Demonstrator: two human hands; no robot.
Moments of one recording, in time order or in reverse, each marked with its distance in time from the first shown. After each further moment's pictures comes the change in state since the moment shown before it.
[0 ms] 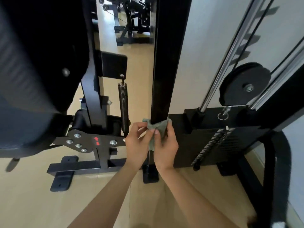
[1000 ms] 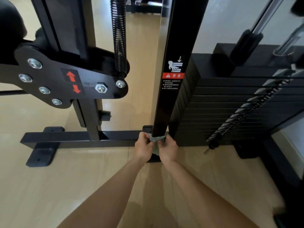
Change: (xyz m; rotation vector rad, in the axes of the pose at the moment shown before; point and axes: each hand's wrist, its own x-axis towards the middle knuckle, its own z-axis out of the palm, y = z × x) left_hand -0.083 -0.277 0.014 0.297 -0.186 -0.520; right_hand -0.051 0.268 0.000 -0.515 -0.229 0.372
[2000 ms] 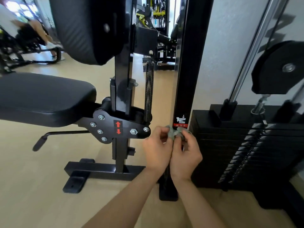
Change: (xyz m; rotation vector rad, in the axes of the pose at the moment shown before) left_hand -0.088 0.205 -0.078 -0.082 0.434 0.623; right_hand -0.083 -0.183 -0.095 0.632 0.478 -0.658
